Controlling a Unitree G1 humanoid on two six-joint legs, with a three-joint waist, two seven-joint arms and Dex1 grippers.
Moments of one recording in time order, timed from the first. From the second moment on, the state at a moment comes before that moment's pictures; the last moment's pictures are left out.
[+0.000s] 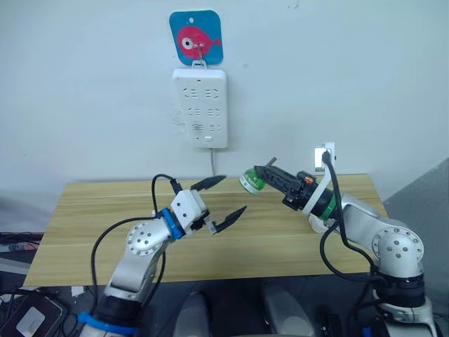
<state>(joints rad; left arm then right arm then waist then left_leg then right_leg) -0.08 0.48 -0.13 -0.17 -0.28 0.01 -0.78 -0.30 -0.40 -0.04 -0.42 1.17 0.86 0.16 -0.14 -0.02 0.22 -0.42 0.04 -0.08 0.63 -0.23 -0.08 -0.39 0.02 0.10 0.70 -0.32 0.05</state>
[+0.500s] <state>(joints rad) 0.00 0.56 -0.11 -0.30 -0.34 0.15 -0.86 -0.45 -0.26 0.29 0.53 0.13 -0.04 0.27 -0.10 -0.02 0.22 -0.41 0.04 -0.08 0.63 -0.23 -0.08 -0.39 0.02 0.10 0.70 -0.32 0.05</state>
